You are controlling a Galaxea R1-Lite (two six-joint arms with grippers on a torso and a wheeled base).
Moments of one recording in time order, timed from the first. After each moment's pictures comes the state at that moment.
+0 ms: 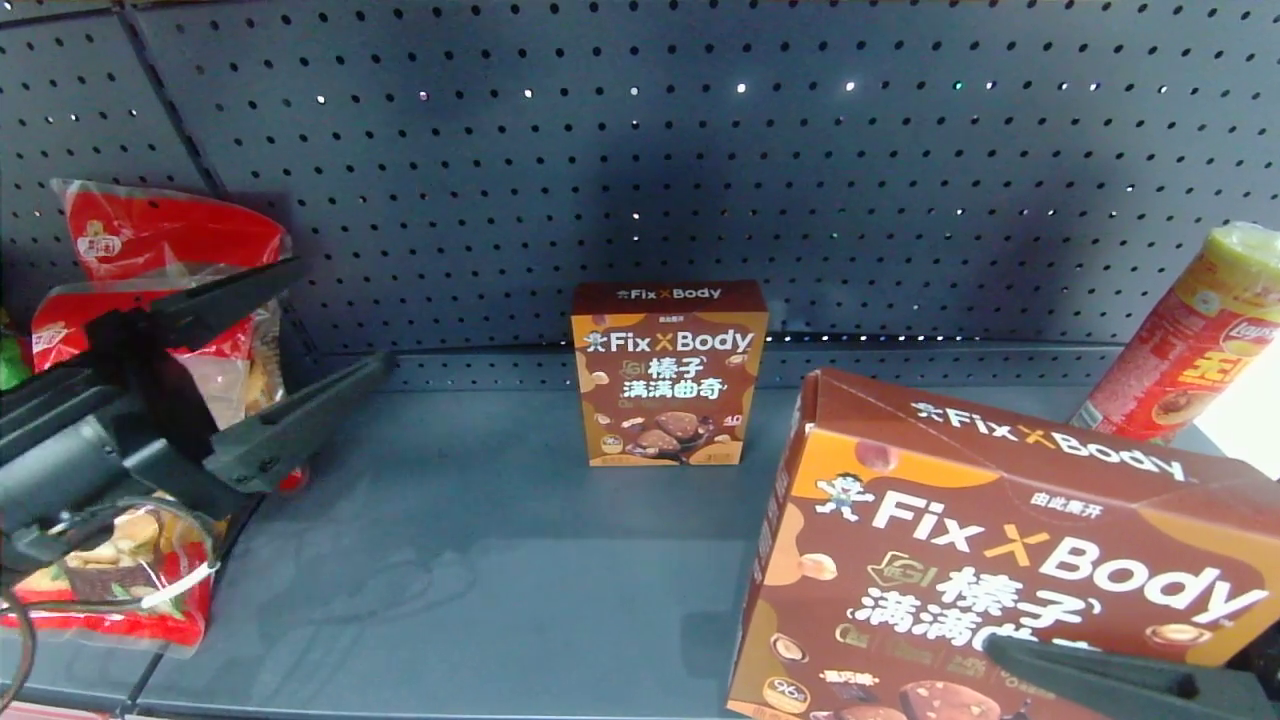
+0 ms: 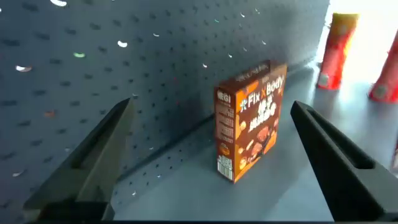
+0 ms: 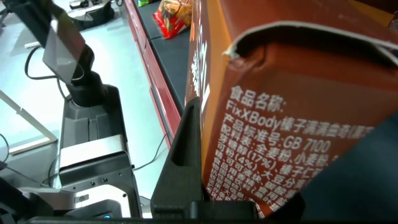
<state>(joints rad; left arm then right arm) -0.17 1.33 -0.33 -1.33 -0.61 0.01 0.77 1.05 -0.44 -0.51 0.41 -0.13</state>
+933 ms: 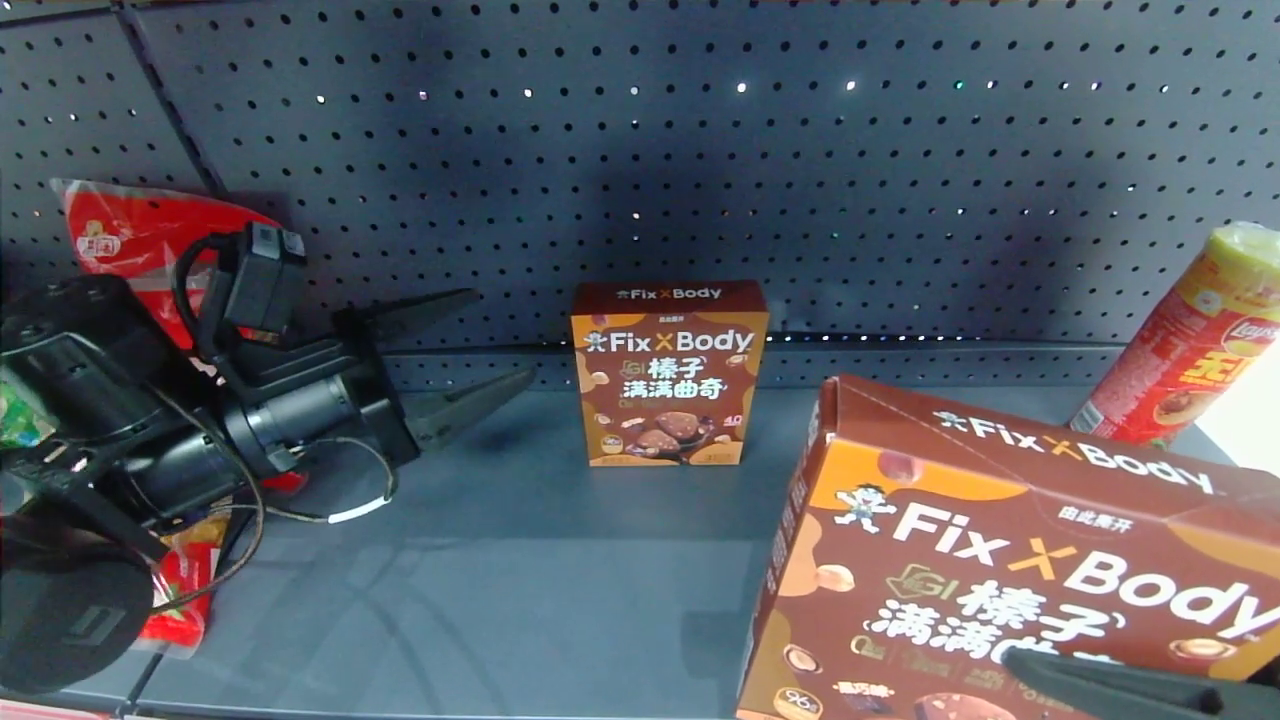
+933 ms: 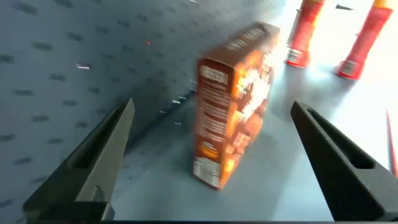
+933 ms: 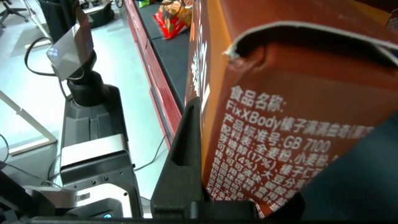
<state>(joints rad) -0.25 1.67 -0.54 -1.33 -0.75 -0.01 0.77 1.02 -0.42 -0.51 0.41 -0.13</state>
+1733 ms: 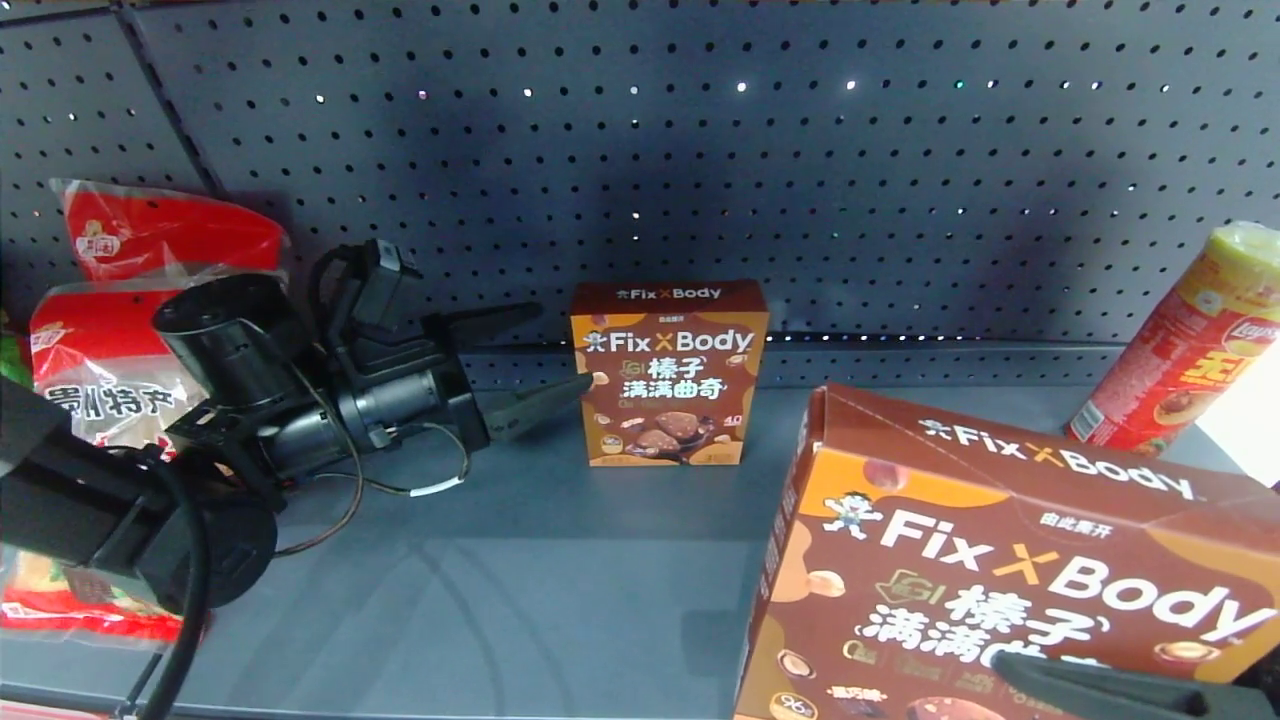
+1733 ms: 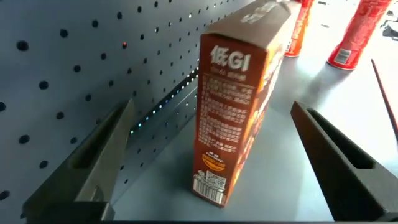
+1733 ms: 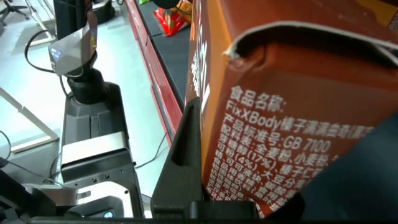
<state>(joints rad) -0.30 1.86 -0.69 -1.33 -0.78 -0.01 0.77 1.04 -0.42 -0.51 0.41 -0.13</state>
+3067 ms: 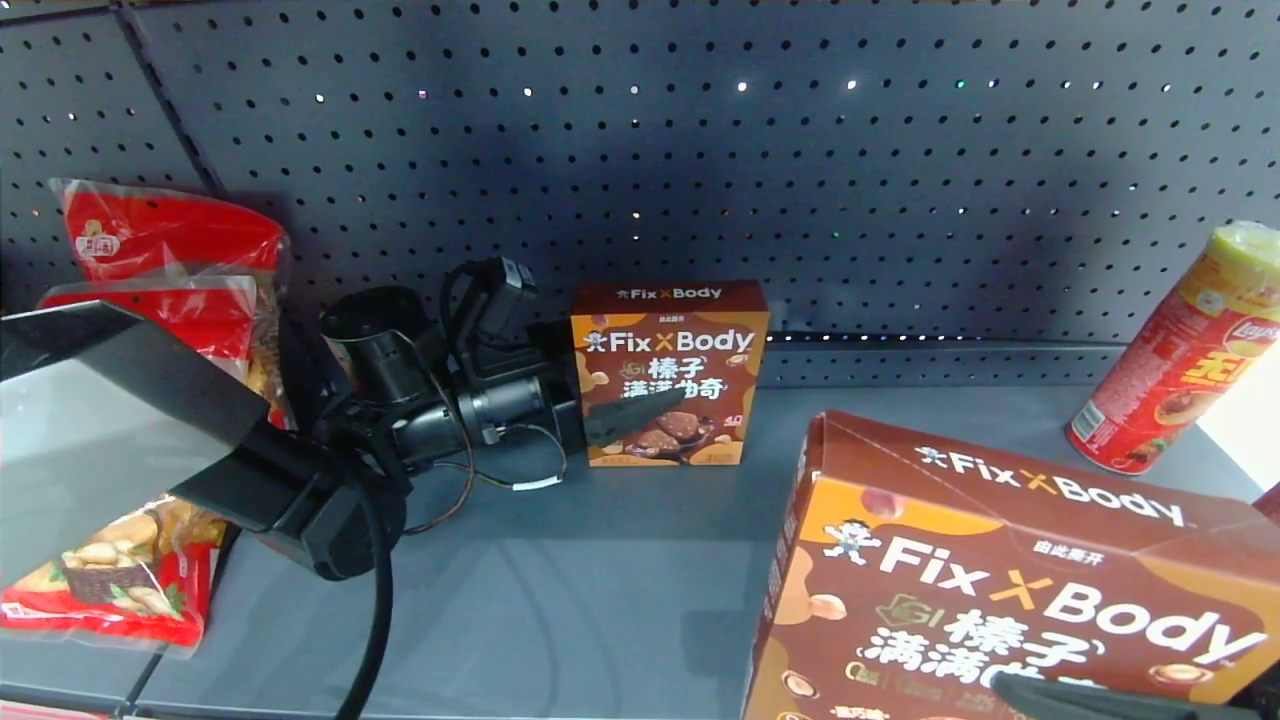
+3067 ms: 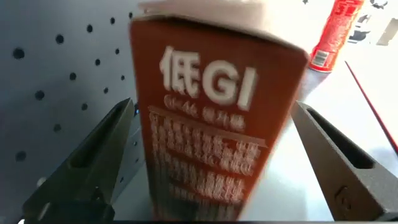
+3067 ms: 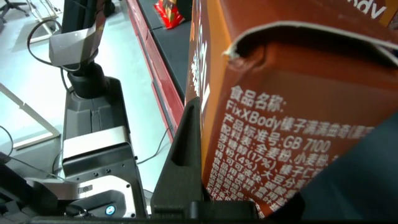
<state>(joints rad) -0.43 2.06 -0.88 -1.36 -0.78 -0.04 0.77 1.03 -0.39 -0.51 0.41 -0.13</state>
